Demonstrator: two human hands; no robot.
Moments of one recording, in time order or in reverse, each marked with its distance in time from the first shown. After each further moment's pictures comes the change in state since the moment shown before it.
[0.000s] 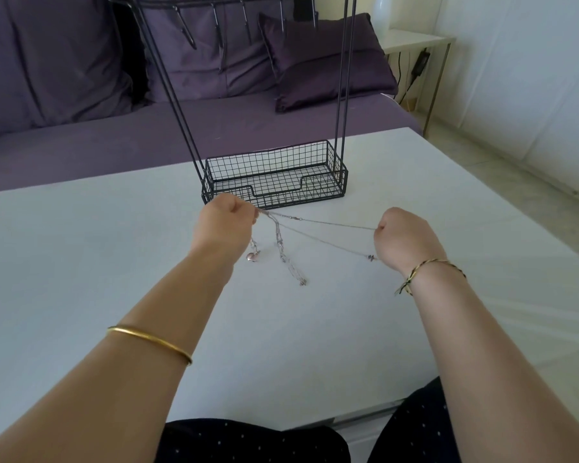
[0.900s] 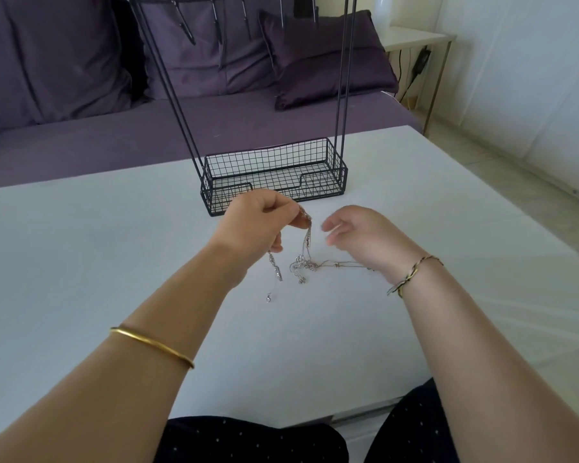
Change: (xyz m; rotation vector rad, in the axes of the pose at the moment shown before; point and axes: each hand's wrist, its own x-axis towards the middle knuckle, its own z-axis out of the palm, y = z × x) left_hand -0.020 0.015 0.007 -0.117 -0.335 0.149; right_hand -0.006 -0.019 0.010 0.381 -0.276 -0.228
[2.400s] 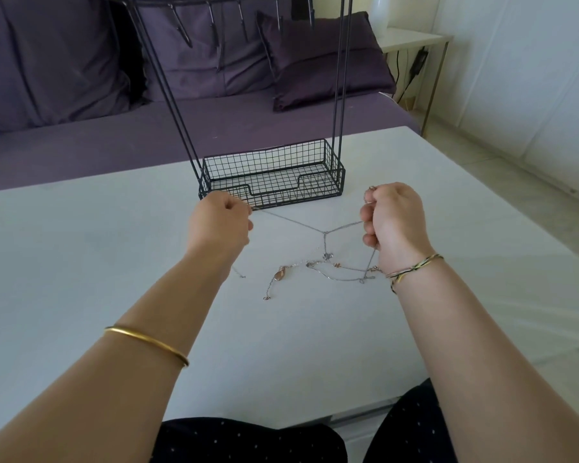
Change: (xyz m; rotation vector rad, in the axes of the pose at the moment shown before) left_hand 0.011 -0.011 -0.013 0.112 0.341 -0.165; right_hand 0.002 -0.011 -0.007 0.619 0.527 0.164
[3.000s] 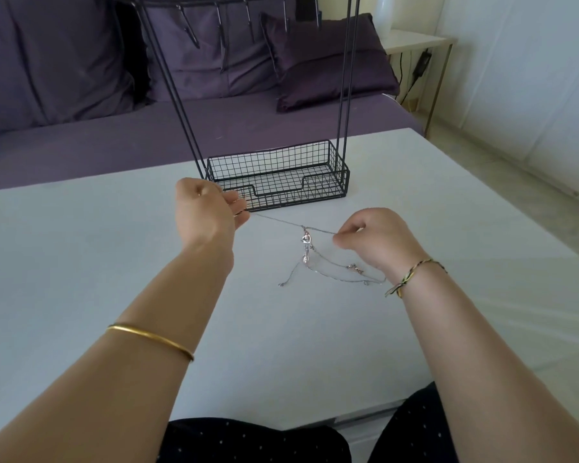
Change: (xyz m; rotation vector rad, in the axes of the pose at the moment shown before) left_hand 0.002 0.009 -0.005 -0.565 0.244 -0.142; right_hand -0.005 0.012 -0.005 -0.606 -0.371 -0.199
